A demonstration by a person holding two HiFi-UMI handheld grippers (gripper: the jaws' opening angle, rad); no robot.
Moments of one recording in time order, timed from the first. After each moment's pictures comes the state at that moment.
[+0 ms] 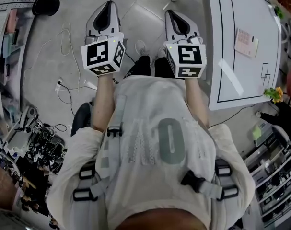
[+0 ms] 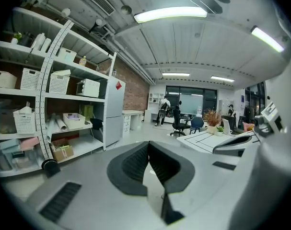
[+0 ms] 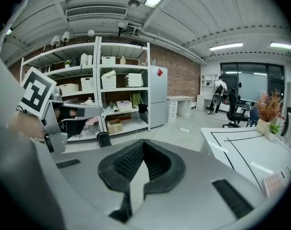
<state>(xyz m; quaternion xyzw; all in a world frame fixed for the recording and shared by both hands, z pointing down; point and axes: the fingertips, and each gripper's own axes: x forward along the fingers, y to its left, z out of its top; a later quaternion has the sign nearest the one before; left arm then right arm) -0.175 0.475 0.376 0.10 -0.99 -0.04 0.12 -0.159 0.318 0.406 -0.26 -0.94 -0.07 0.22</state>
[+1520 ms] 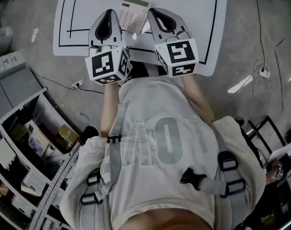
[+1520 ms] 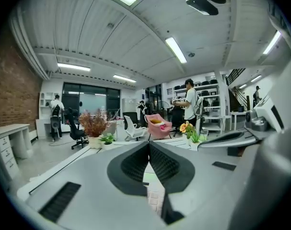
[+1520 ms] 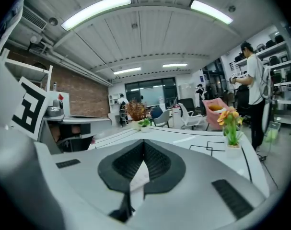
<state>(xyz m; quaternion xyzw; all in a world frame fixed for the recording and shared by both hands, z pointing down) -0.145 -0.099 0.339 0.65 -0.75 0.08 0.05 -0.049 -0.132 0.369 0.28 -0.95 0.10 0.11</state>
